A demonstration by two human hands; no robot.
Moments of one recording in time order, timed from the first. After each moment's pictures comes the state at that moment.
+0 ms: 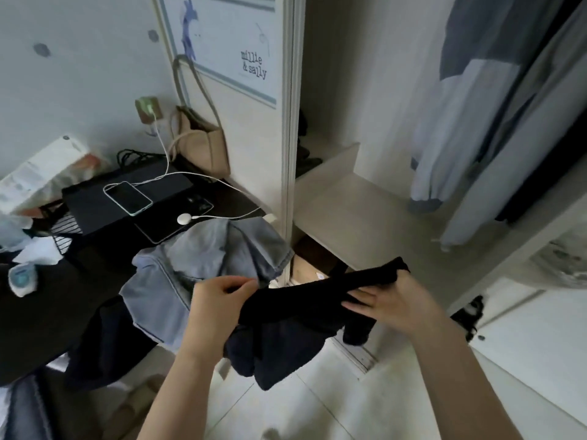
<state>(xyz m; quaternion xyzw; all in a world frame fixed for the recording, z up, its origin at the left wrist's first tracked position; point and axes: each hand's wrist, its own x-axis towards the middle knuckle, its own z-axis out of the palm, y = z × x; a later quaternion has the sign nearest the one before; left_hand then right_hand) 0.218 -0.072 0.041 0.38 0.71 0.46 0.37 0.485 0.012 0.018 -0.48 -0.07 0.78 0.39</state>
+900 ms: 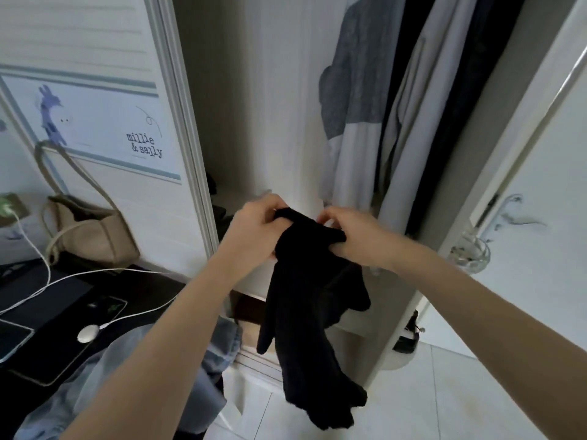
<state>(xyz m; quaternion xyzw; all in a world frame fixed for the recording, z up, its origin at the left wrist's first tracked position) 0.296 0.116 0.172 0.72 0.42 0.40 0.39 0.494 0.085 0.174 -0.63 -0.74 0.15 0.17</state>
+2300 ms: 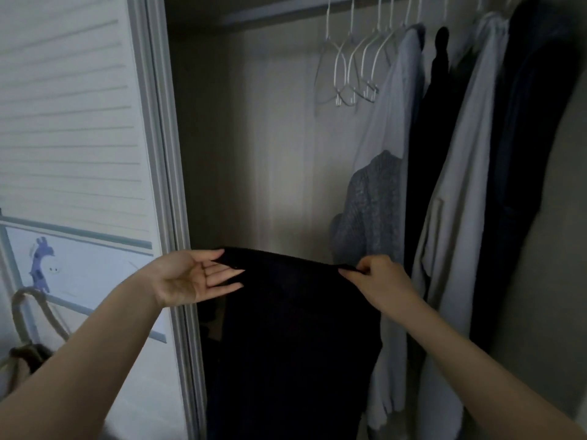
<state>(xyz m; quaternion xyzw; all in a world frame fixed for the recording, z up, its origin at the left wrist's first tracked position) 0.229 0.363 0.295 0.40 0.38 0.36 0.75 0.546 0.269 0.268 -0.71 -0.59 0.03 0.39</state>
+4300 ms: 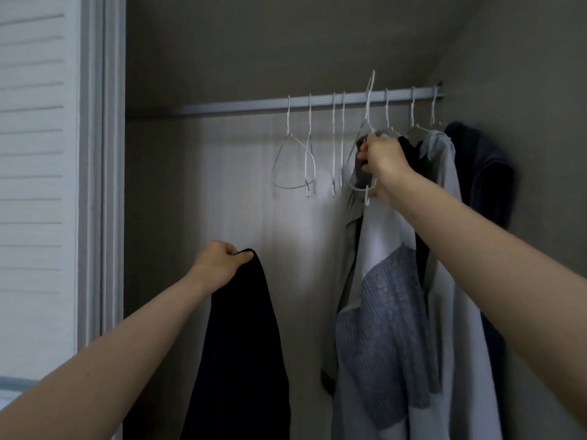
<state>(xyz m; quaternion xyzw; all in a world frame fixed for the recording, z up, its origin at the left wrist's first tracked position) 0.346 0.472 0.424 0.76 0.41 0.46 0.21 0.563 0.331 0.566 -0.50 -0.44 0.03 0.74</state>
